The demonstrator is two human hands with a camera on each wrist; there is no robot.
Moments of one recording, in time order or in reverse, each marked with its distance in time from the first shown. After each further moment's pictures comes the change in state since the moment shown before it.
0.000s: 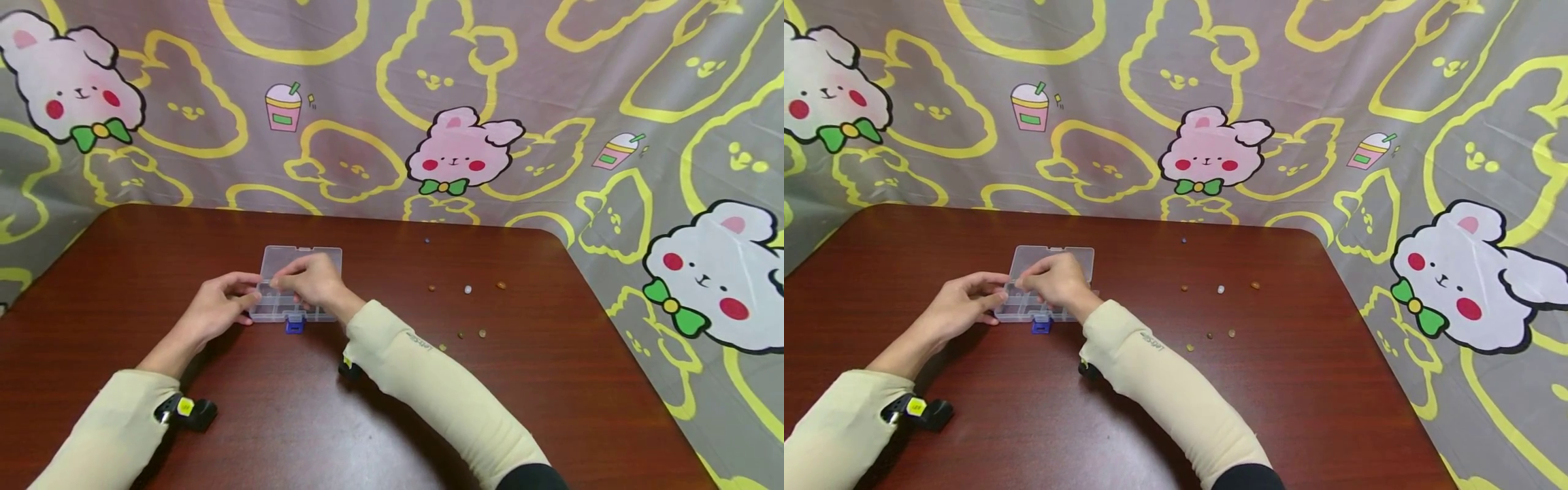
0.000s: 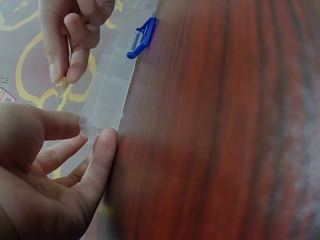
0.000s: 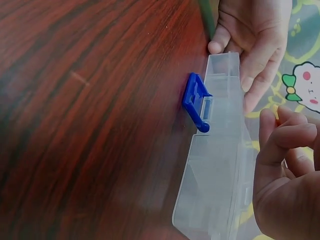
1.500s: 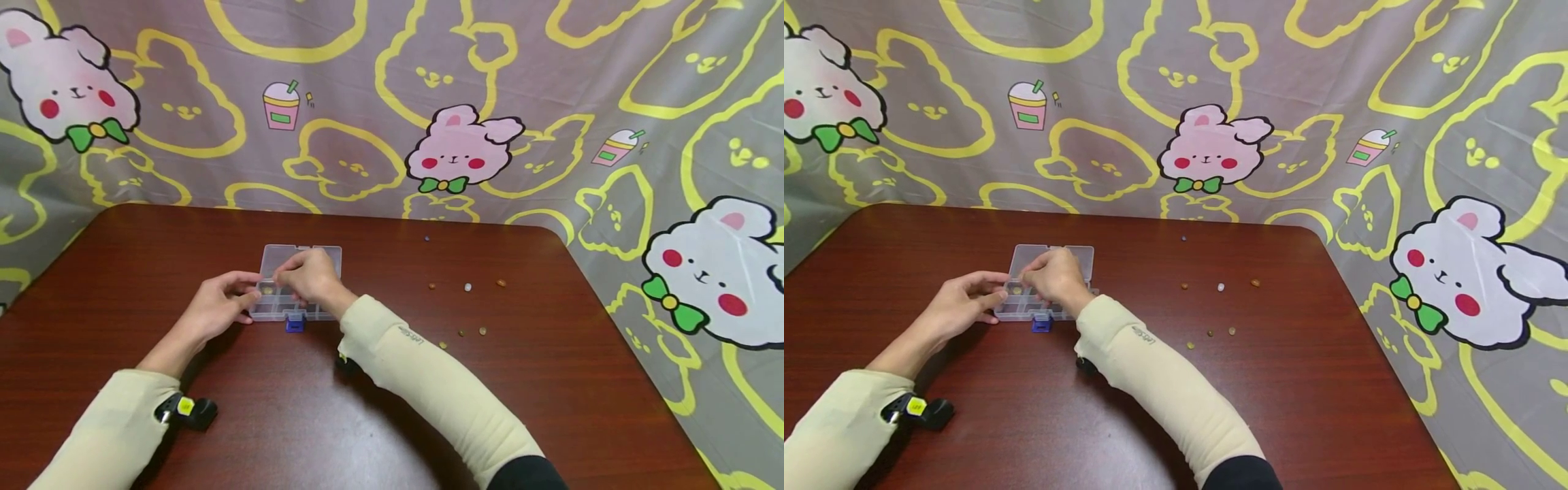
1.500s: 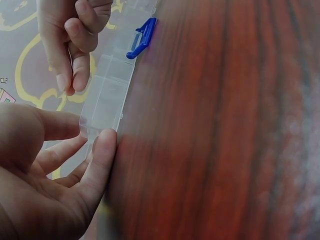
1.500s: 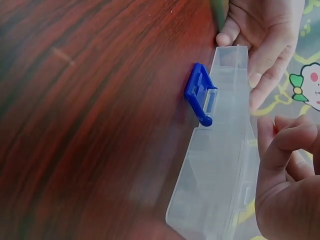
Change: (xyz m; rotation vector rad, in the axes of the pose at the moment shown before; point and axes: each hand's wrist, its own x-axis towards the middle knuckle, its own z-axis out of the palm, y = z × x) left_hand 0.002 0.002 -0.001 -0.002 -0.008 0.002; right_hand 0.007 -0.004 0.002 -0.107 0.035 -0.013
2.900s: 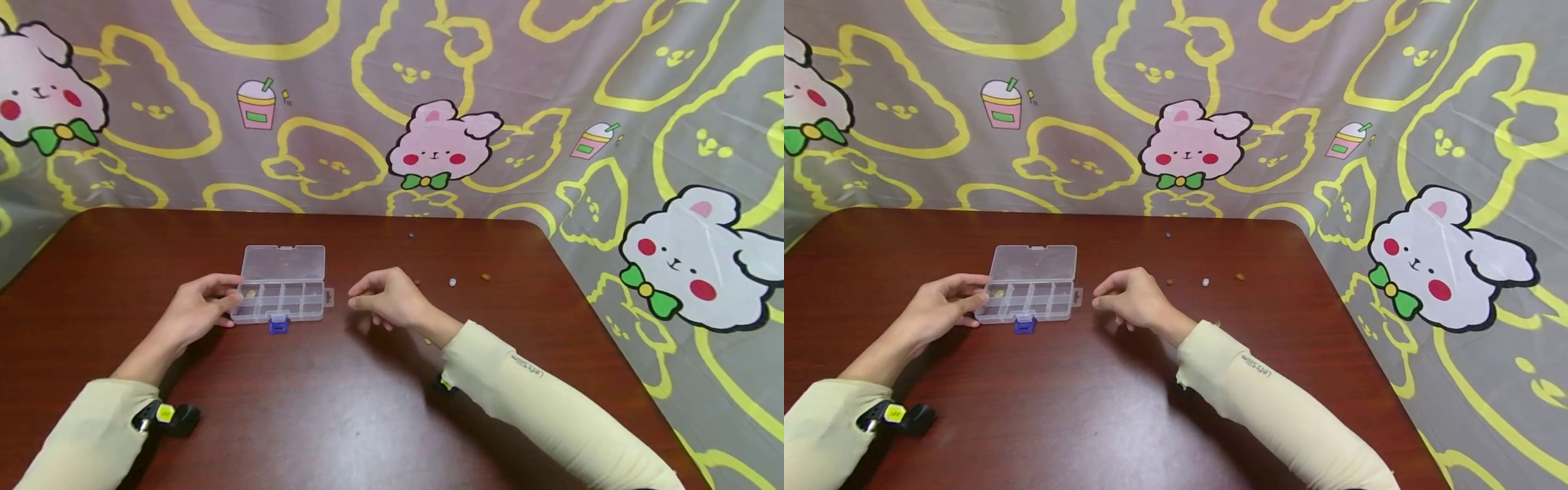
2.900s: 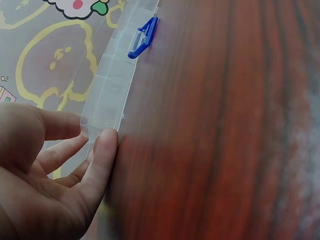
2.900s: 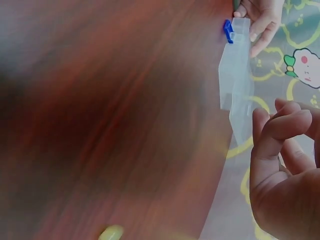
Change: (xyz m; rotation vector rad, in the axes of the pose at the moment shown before) left_hand 0.001 -0.003 0.002 0.061 0.006 -0.004; right_hand -0.080 0.058 -0.125 -0.093 -0.105 -0.070
